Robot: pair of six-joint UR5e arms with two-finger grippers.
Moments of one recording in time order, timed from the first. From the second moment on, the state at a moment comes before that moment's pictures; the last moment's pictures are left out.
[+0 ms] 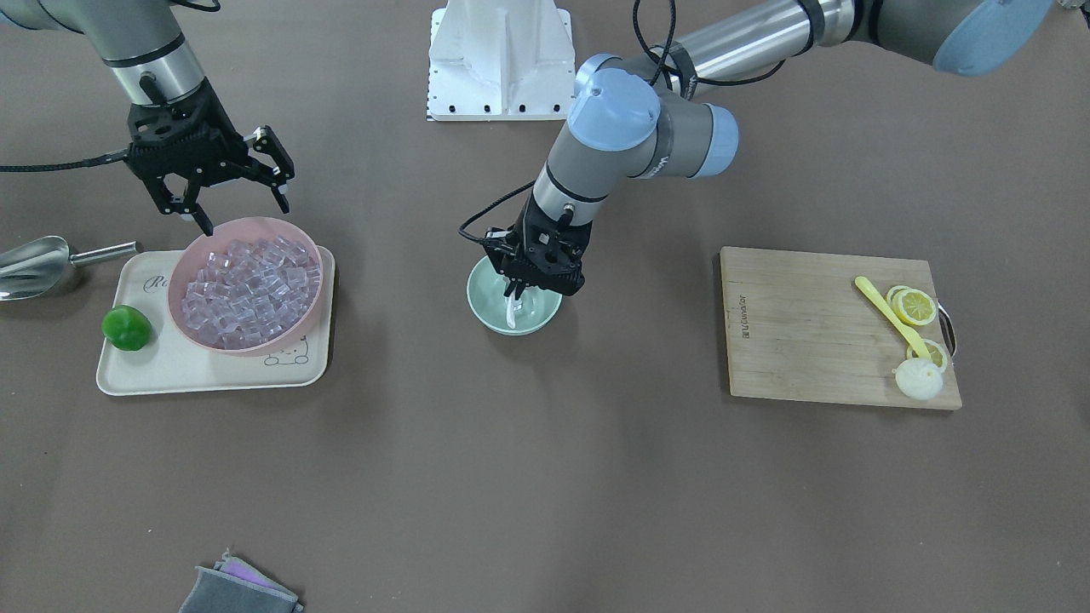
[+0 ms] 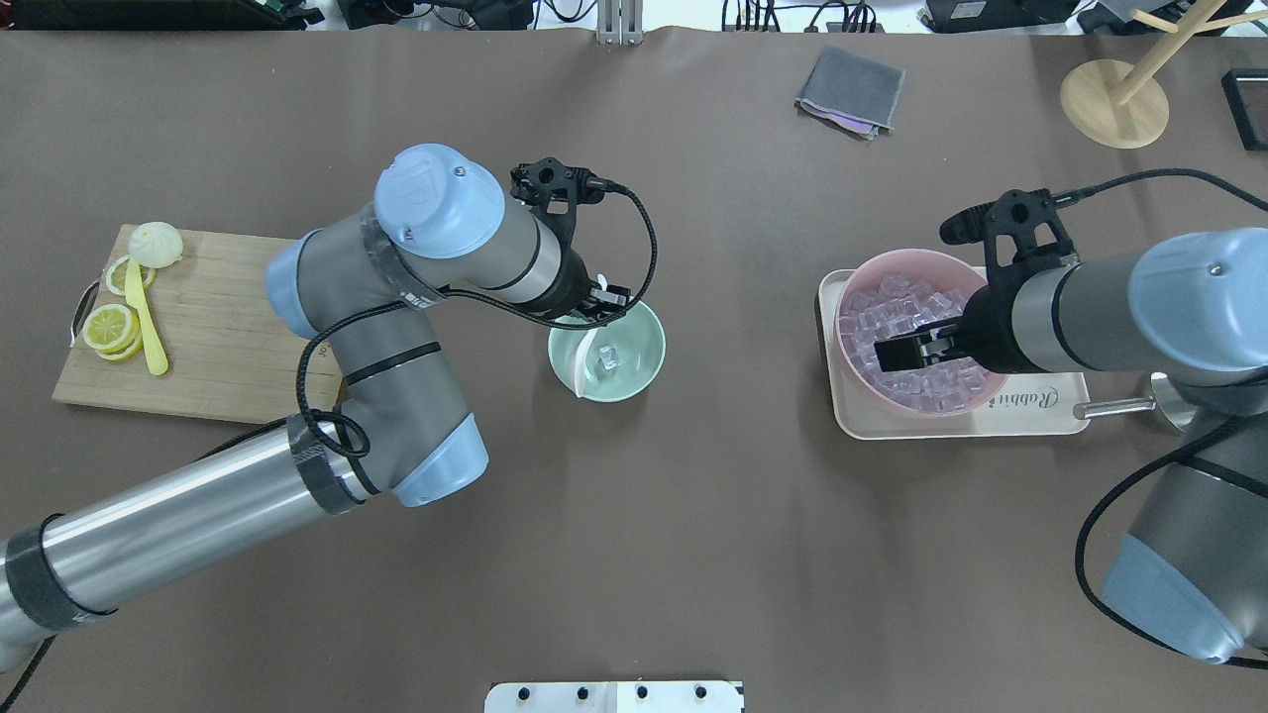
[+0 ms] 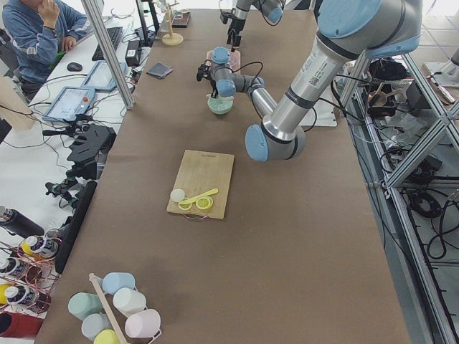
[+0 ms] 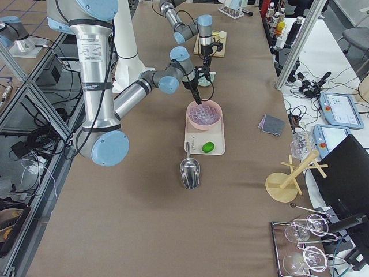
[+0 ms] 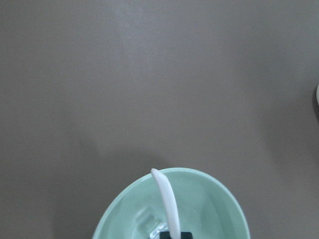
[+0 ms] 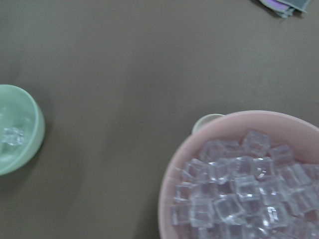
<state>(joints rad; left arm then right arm) -0.58 -2.37 -1.43 -2.02 -1.94 -1.05 0.69 -1.50 2.14 -1.30 1.81 0.82</state>
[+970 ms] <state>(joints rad) -0.85 -2.12 -1.64 -1.88 -2.06 -0.82 1.01 -1.59 2.04 -1.30 2.07 0.51</state>
